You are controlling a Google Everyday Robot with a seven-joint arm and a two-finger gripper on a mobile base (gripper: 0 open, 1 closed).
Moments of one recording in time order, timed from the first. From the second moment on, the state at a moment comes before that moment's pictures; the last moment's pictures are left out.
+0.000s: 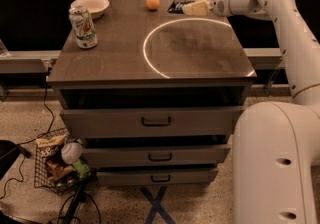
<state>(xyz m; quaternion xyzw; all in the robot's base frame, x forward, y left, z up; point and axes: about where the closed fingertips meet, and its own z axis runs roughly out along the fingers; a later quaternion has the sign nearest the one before) 0.866 -0.138 0.916 -0.36 0.73 0.21 0.55</state>
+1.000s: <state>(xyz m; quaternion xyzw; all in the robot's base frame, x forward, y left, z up) 0.801 -0.068 0.928 -0.42 0.68 0.22 0.56</state>
